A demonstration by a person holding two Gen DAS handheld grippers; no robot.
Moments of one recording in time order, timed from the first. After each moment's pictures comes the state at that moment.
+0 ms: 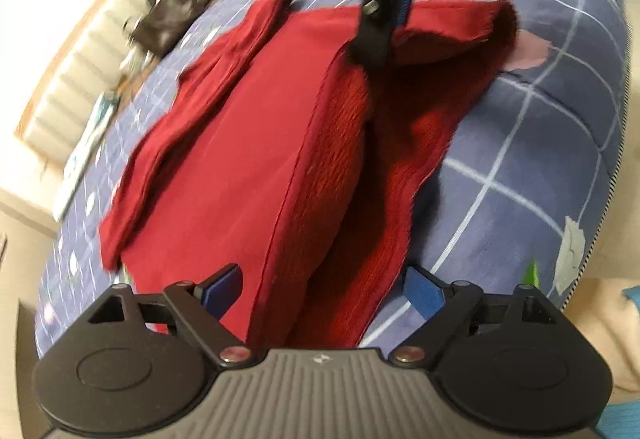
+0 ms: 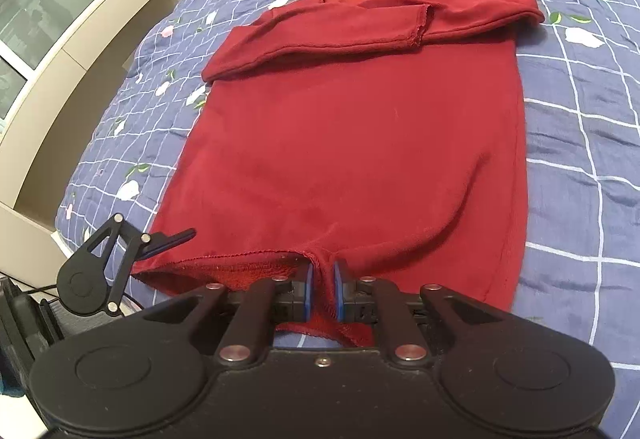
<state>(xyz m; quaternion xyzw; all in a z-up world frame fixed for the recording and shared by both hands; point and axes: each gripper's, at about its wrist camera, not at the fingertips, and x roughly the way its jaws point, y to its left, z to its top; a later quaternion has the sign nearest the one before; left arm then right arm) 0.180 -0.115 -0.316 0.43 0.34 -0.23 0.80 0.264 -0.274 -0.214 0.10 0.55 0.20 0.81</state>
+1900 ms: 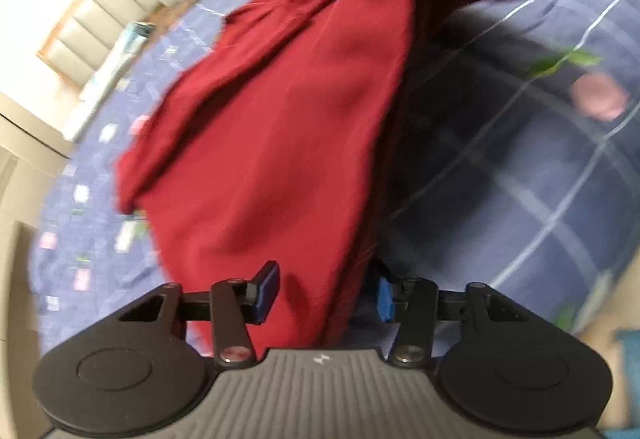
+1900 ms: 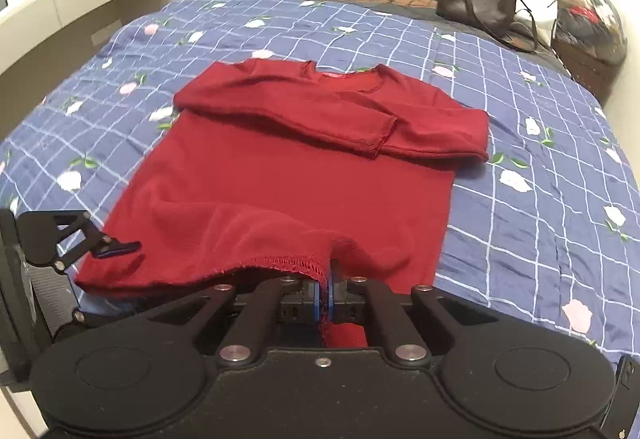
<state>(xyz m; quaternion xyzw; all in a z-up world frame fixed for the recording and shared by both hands) 0.211 -0.102 -0.296 0.38 0.42 -0.13 0.81 0.253 -0.251 -0.160 -0.08 0.45 0.14 0.88</state>
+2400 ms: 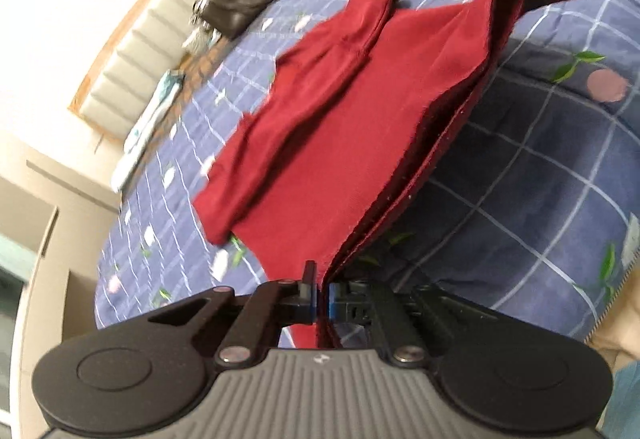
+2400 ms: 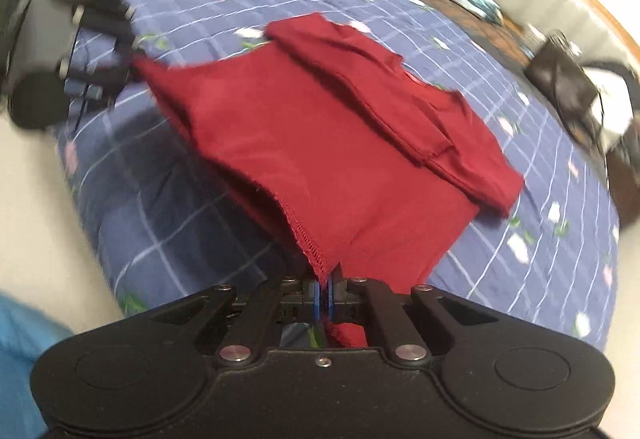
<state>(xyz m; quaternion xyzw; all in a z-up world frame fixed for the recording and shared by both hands) 0.195 -0.060 -0.224 0.44 0.34 -0.15 0.82 0.206 -0.223 -0.147 -0.30 0.43 0.25 0.81</state>
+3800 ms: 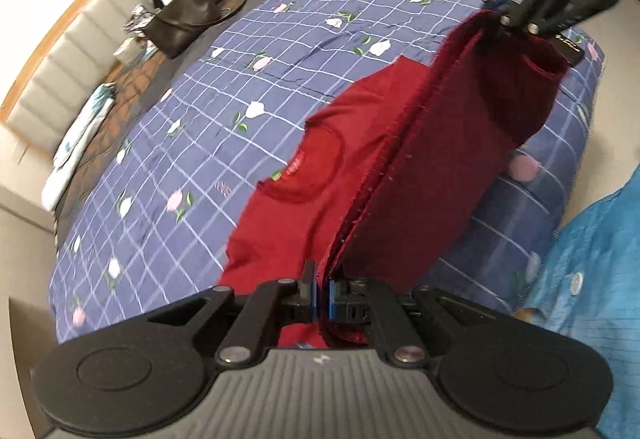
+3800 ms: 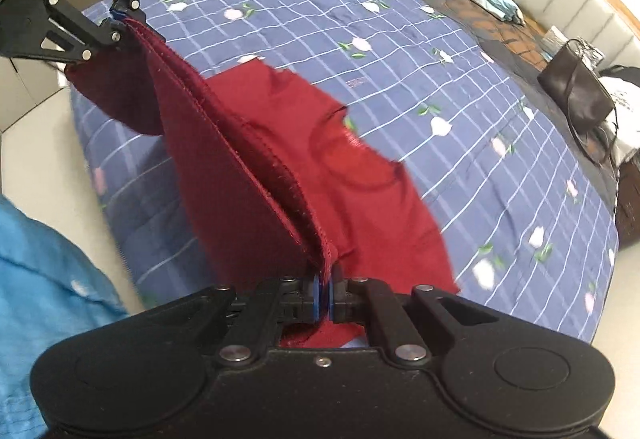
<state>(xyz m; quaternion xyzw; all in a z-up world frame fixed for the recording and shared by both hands) 0.263 -0.046 -0.078 0.38 0.41 -0.28 0.78 0.287 -0.244 -0.051 -0.29 0.47 0.29 0.78</state>
